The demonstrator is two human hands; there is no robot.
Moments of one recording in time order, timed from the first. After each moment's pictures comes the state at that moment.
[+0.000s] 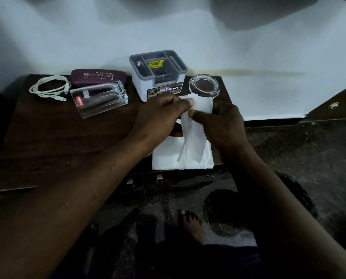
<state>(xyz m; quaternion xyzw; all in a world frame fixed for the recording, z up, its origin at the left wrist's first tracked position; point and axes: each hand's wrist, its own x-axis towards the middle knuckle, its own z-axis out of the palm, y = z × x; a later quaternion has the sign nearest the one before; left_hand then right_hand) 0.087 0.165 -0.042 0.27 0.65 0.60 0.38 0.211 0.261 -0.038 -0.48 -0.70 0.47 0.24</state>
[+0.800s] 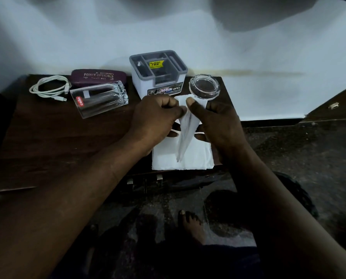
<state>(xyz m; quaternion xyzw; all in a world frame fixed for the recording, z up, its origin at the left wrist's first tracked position) 0.083 0.166 -0.050 0.27 0.69 0.59 0.34 0.206 0.255 -0.036 -0.46 -0.66 0.55 0.22</state>
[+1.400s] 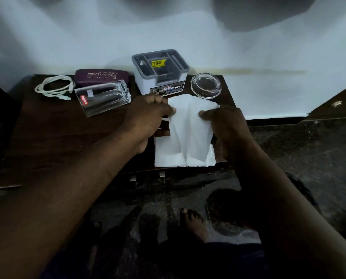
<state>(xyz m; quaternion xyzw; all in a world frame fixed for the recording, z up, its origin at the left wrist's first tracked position) 0.067 0.158 -0.053 0.16 0.67 0.61 0.39 0.210 0.264 -0.043 -0.52 -0.56 0.61 0.24</state>
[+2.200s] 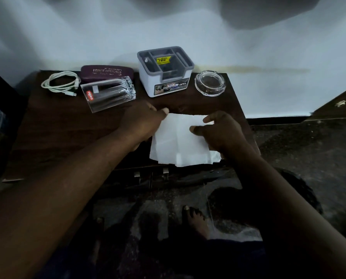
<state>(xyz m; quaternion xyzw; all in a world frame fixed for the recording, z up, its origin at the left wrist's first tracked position) 0.048 0.145 -0.075 0.23 0.83 0.41 0.29 0.215 0.252 -0.055 -0.55 -0.69 0.45 0.11</state>
